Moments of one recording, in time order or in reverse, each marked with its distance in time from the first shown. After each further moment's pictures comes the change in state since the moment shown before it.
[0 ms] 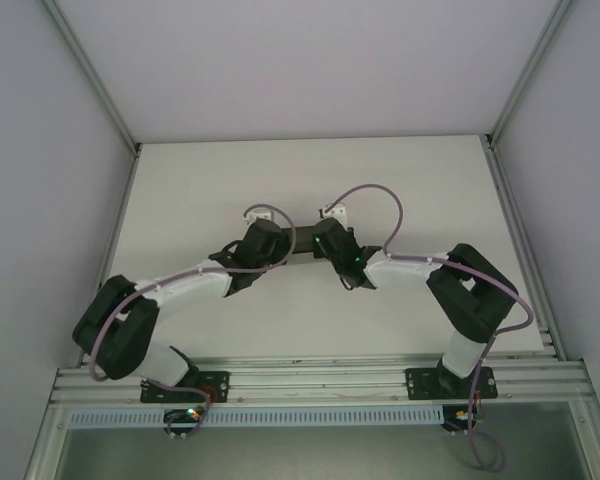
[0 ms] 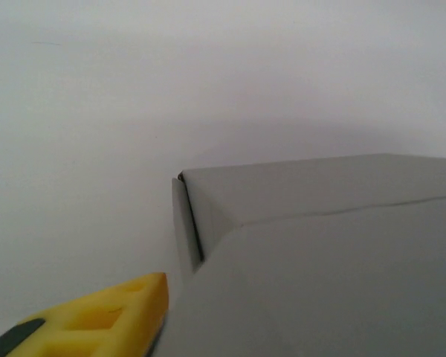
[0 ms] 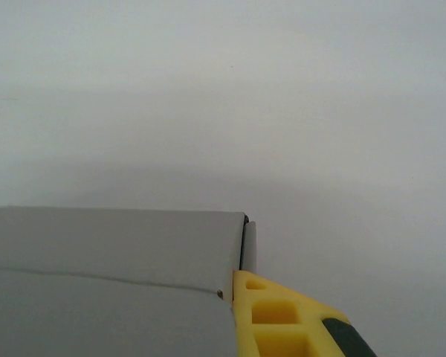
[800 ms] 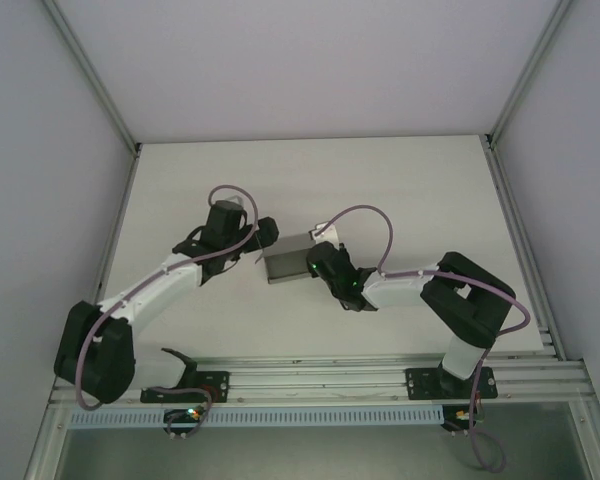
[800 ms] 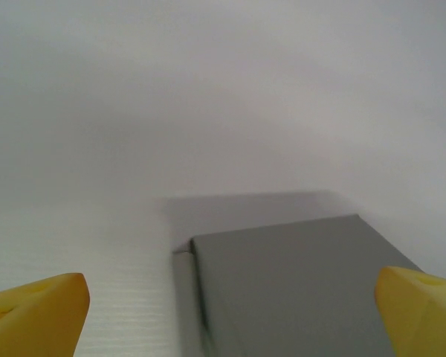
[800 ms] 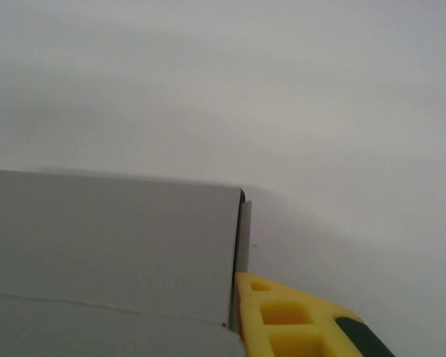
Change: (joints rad) left arm 0.229 -0.110 0.039 -0.175 0.295 -0.082; right arm 0.120 -0.006 -0.125 0.173 0.072 -0.087
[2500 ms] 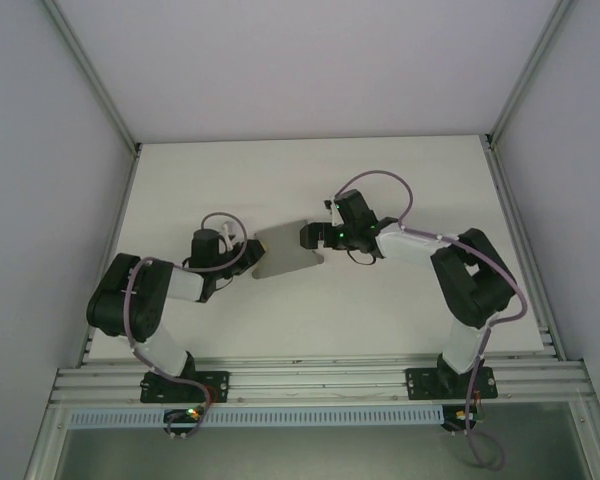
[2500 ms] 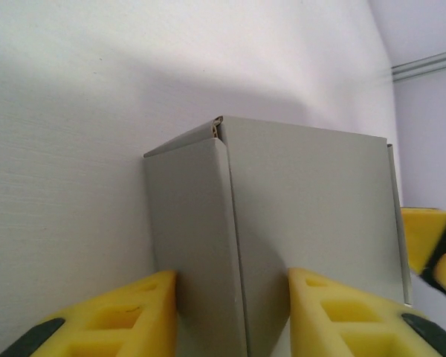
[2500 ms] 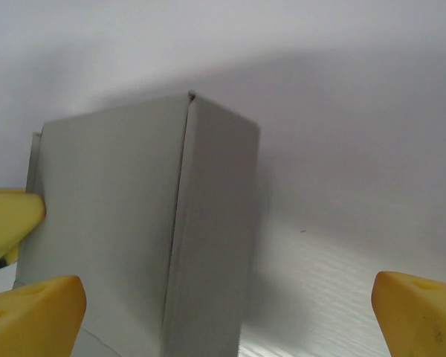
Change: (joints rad) left arm 0.241 0.344 -0.365 0.882 0.533 -0.186; right arm -0.351 0.091 0.297 -0.438 -0.837 0.165
